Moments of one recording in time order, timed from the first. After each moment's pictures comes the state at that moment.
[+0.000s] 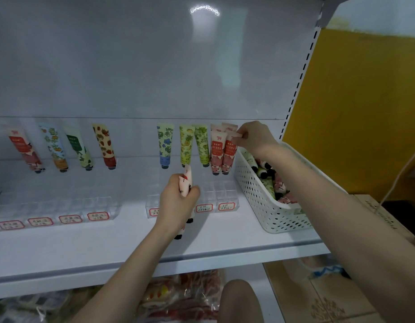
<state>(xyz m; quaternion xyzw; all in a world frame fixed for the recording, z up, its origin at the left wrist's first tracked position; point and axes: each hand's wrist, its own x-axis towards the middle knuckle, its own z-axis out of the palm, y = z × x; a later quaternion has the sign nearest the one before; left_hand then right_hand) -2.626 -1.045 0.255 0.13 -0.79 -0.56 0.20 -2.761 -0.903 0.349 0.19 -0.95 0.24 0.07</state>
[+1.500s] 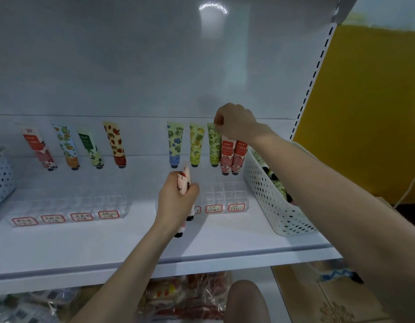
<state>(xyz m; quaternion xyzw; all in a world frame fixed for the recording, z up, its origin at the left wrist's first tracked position) -2.623 -1.062 0.259 0.15 -0.78 -0.57 0.20 -2.774 -0.966 0.372 0.27 -0.95 0.12 0.10</state>
